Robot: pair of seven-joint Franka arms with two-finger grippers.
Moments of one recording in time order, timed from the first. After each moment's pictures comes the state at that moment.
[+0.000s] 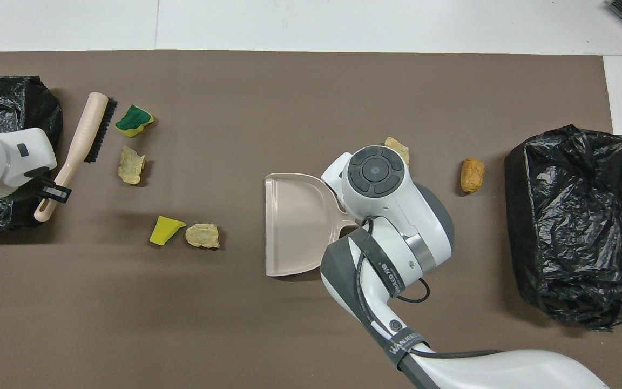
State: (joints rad) left arm -0.02 0.13 0.07 -1.93 0.11 2.06 0.43; right arm 0.51 0.30 -0.01 -1.82 -0.09 1.98 -0.99
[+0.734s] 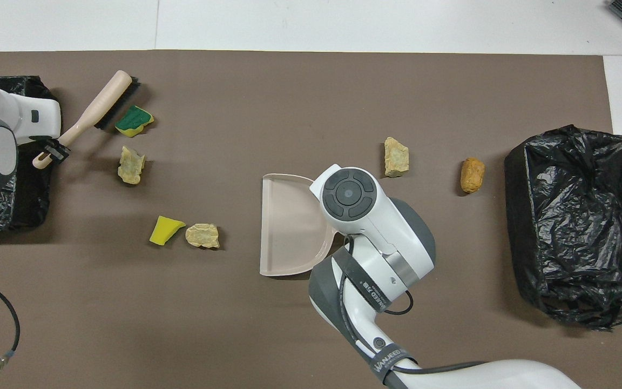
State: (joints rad) left arm 0.03 0.45 0.05 -1.65 0.11 2.16 0.79; right arm 0.56 0.30 -0.01 -1.86 -0.16 2.02 -0.87
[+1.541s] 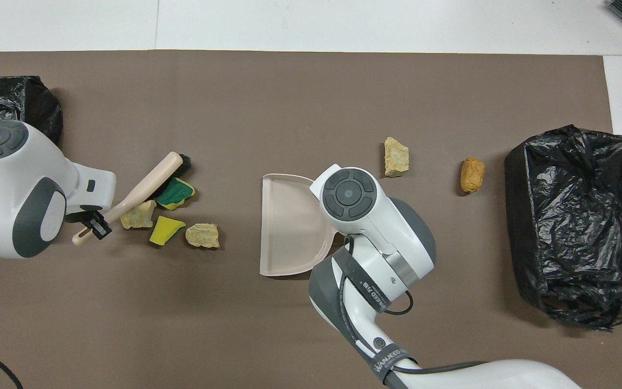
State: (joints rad) left arm -0.13 0.13 0.04 -2.07 0.11 1.92 0.70; right arm 0.56 0.29 -0.01 -1.86 -0.16 2.02 -0.87
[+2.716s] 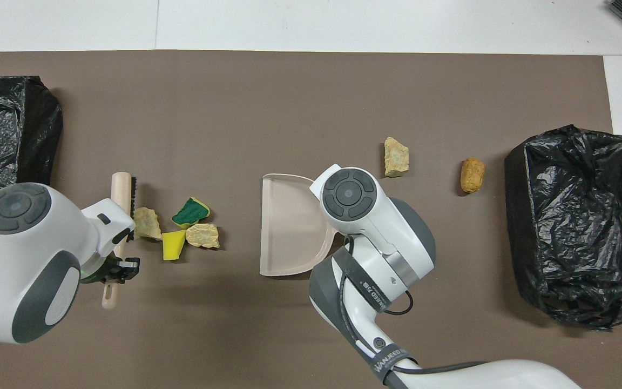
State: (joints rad) left arm -0.21 -0.18 0.04 -2.35 0.10 1.89 -0.25; right arm 0.56 0.29 -0.01 -1.86 -0.16 2.02 -0.87
